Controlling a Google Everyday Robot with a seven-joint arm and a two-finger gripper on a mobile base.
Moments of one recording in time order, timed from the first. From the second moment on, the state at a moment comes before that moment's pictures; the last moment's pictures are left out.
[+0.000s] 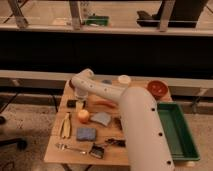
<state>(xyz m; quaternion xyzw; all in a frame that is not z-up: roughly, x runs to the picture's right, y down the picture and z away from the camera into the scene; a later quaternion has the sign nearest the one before) -0.171 0.087 0.955 -0.31 -0.10 0.05 0.94</state>
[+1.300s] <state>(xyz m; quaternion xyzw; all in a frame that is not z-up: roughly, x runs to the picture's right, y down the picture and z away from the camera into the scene) -0.193 0.088 0.948 -0.34 -0.13 0.01 0.93</state>
